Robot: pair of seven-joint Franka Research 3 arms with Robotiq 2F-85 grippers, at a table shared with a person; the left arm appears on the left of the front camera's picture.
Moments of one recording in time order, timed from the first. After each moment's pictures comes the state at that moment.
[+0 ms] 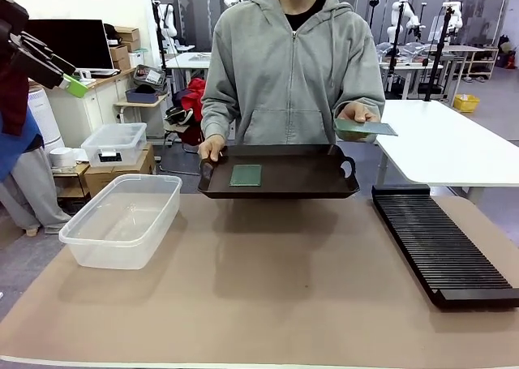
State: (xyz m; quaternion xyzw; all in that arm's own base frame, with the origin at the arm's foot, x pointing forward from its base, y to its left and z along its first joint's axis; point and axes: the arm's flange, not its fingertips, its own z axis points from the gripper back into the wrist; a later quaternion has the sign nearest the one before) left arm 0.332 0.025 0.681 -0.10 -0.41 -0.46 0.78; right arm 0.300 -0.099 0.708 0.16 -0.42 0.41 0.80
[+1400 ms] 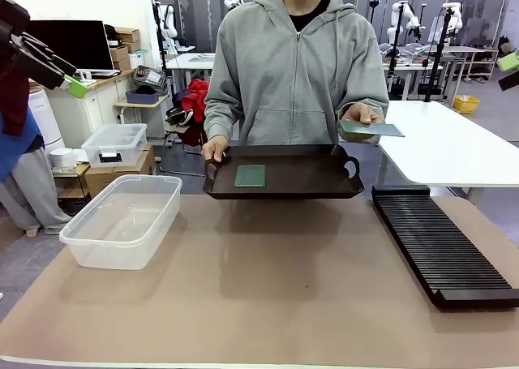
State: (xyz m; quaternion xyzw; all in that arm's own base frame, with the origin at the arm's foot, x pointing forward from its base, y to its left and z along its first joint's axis) left arm 0.332 0.026 0.682 -0.09 -0.41 -0.46 0.78; right arm 0.389 -0.073 0.670 0.40 -0.26 0.25 0.84
